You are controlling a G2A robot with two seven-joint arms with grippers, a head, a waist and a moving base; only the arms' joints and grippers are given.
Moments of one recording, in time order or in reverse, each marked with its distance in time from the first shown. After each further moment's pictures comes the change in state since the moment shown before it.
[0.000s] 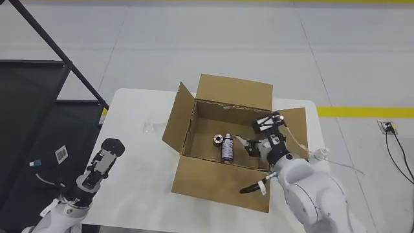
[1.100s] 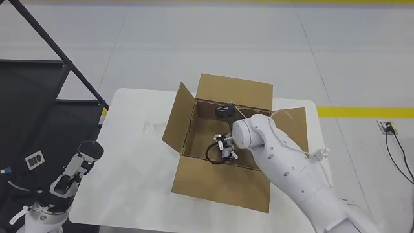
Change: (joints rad) left arm 0.014 0.028 -0.089 0.053 -0.197 -0.011 -0.095; right arm 0.621 -0.206 -0.407 0.965 0.388 0.194 0.282
